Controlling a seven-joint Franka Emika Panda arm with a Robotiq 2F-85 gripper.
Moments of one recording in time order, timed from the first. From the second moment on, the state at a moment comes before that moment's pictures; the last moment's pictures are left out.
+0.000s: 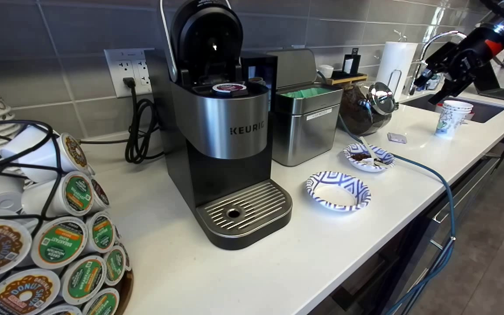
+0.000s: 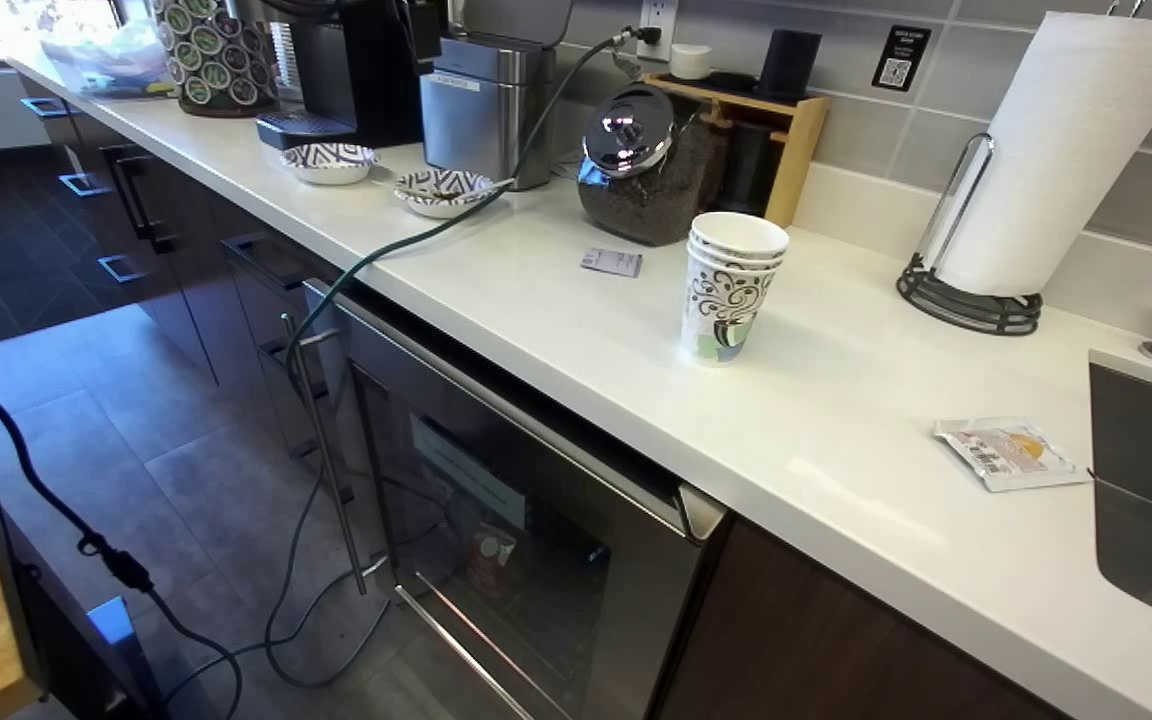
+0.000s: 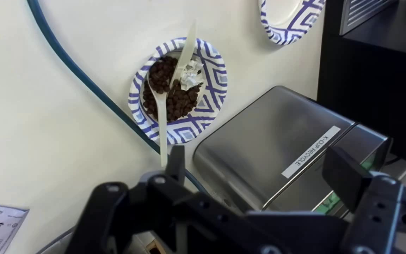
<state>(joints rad) -0.05 -0.01 -0.22 -2.10 0.75 2.21 -0.40</state>
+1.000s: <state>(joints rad) -0.10 0.05 -0.19 -2.05 0.84 2.19 -0.56</state>
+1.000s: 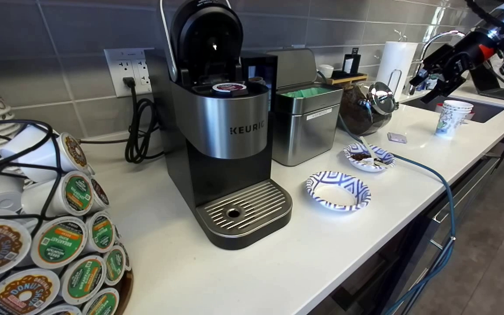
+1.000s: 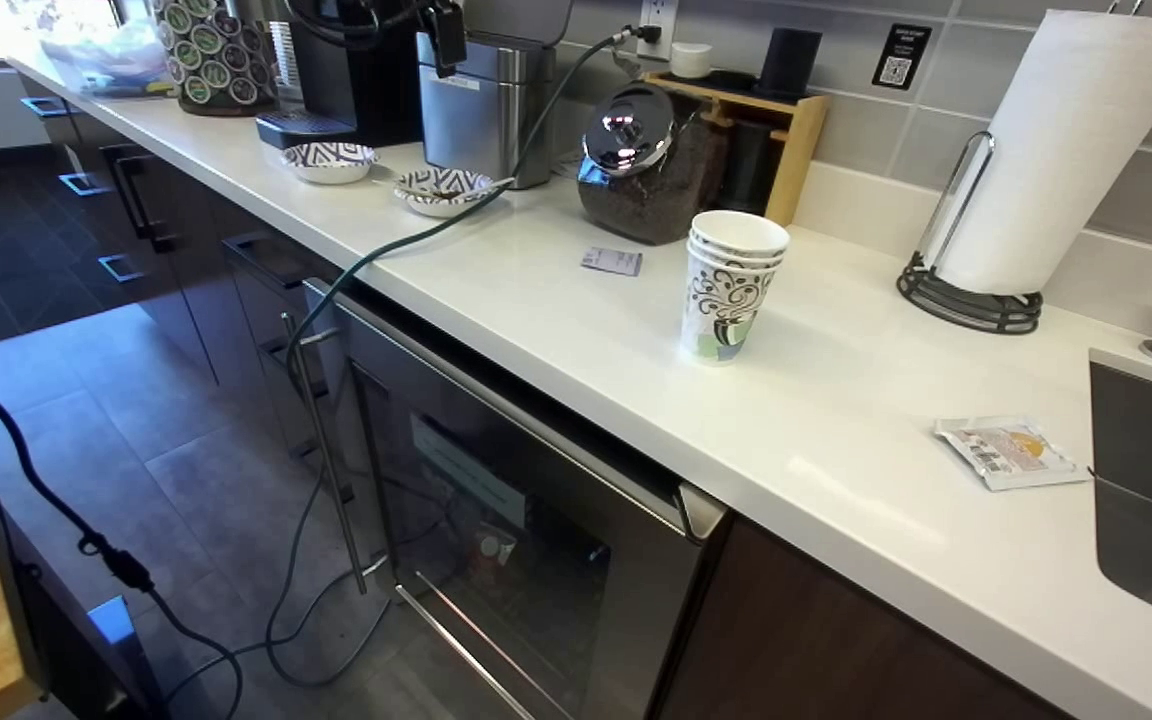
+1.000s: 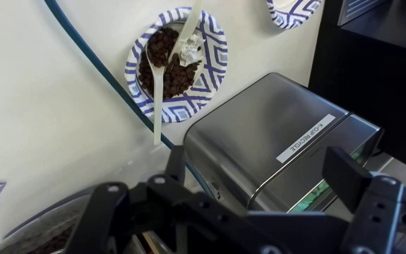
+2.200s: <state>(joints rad) -0.16 0.33 -0.10 -1.96 1.16 2.34 -0.85</state>
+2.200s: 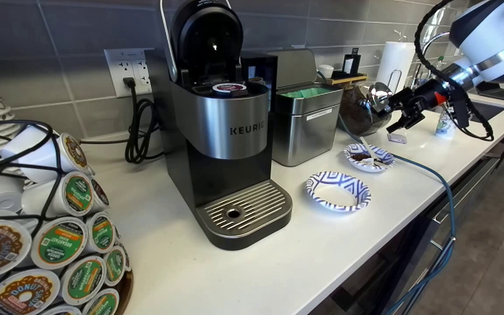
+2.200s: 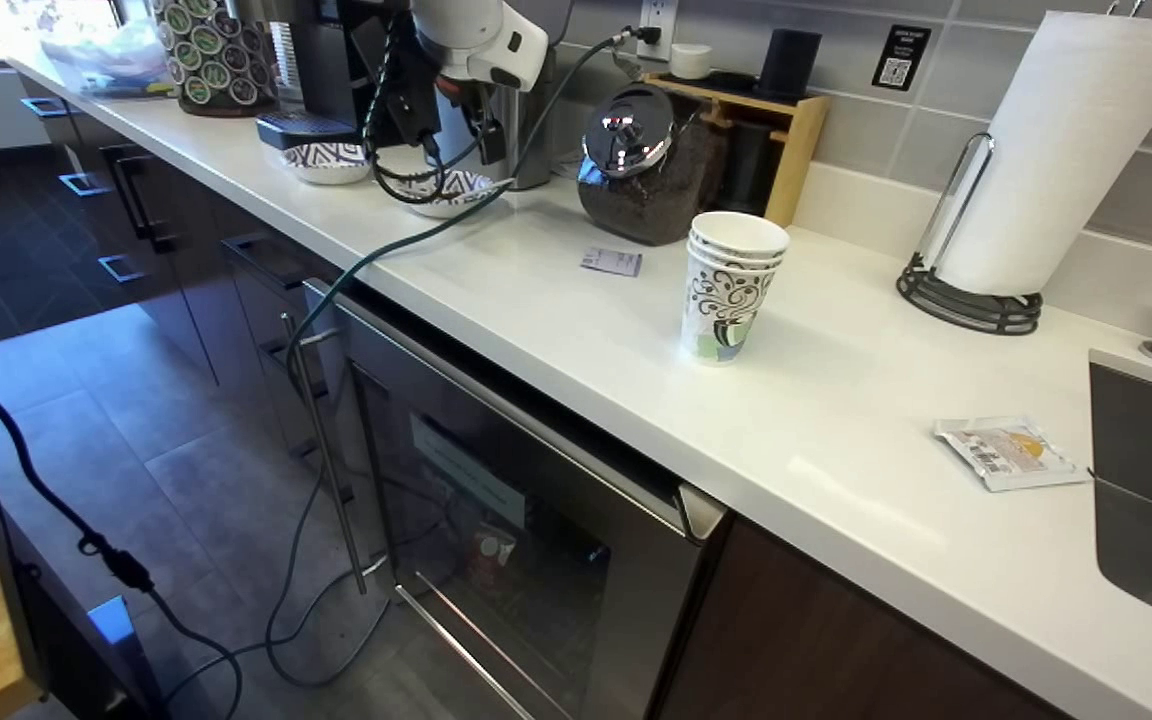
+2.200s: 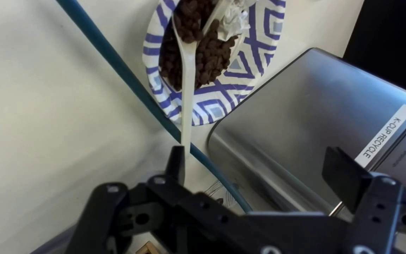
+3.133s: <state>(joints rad) -0.17 0.59 -0.07 -1.75 1.39 2.34 -1.06</state>
